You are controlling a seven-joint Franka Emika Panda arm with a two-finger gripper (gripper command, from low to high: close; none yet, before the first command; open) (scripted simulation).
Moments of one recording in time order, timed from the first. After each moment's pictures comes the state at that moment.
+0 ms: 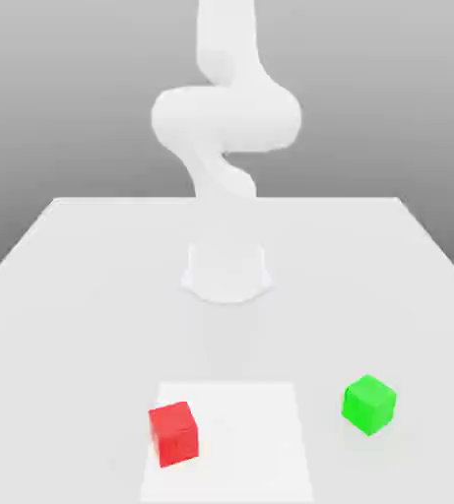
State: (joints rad) arm 0.02 -0.71 -0.04 -2.33 0.01 2.34 0.74
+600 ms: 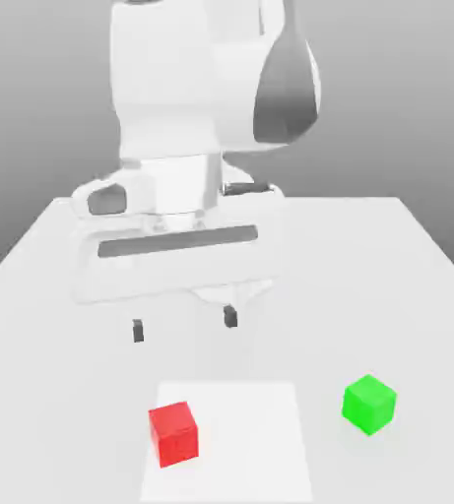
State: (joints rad) arm 0.10 -0.05 -0.22 -2.58 0.10 2.66 0.28
